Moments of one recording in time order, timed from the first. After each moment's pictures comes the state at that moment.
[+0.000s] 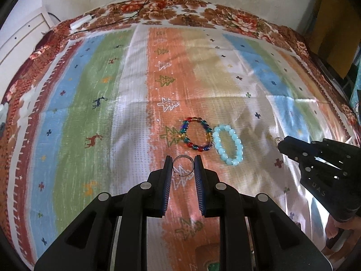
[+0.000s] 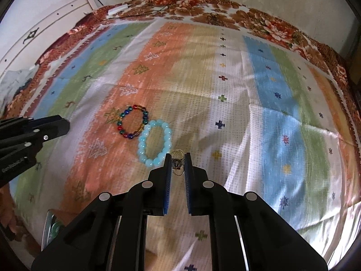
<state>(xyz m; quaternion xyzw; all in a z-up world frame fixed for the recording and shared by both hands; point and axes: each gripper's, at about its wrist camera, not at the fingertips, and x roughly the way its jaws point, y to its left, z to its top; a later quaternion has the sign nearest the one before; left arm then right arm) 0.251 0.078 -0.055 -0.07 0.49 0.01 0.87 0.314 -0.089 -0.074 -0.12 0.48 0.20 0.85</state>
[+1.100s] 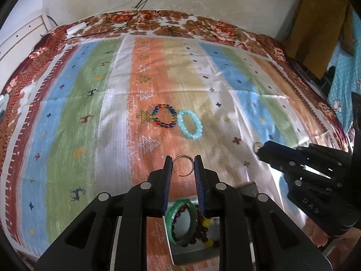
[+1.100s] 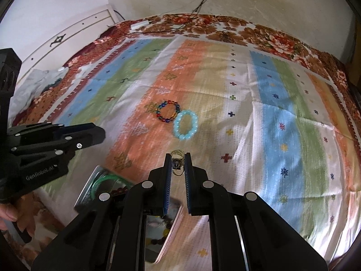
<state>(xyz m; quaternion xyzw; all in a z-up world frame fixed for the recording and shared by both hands) 0.165 0.038 -0.025 -0.09 0.45 -0.03 0.89 0.217 -0.109 -0.034 -0.10 0.44 0.25 0.86</state>
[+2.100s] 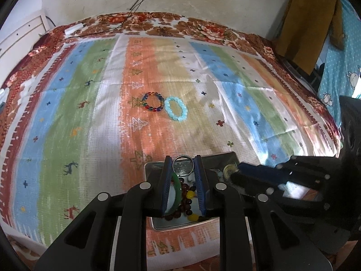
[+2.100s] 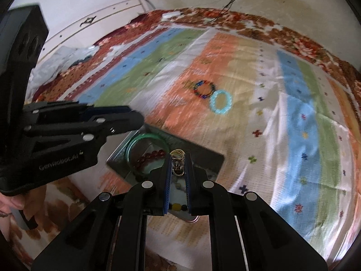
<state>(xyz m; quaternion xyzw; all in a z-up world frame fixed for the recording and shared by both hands) 0.117 0.023 -0.027 -0.10 0.44 -0.05 0.89 0.154 -0.100 -0.043 -0.13 0.45 0.32 0.82</state>
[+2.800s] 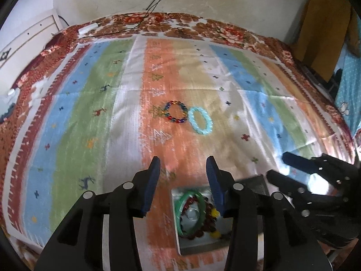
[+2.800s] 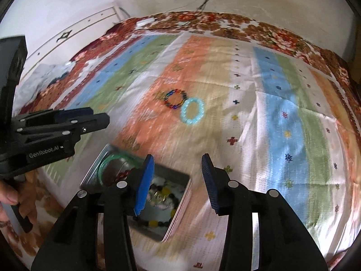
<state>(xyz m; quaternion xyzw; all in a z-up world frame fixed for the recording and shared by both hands) 0.155 0.044 -0.029 -0.08 0.45 0.02 0.89 0.194 -0.117 -0.040 -0.09 0.44 0.25 0.85</state>
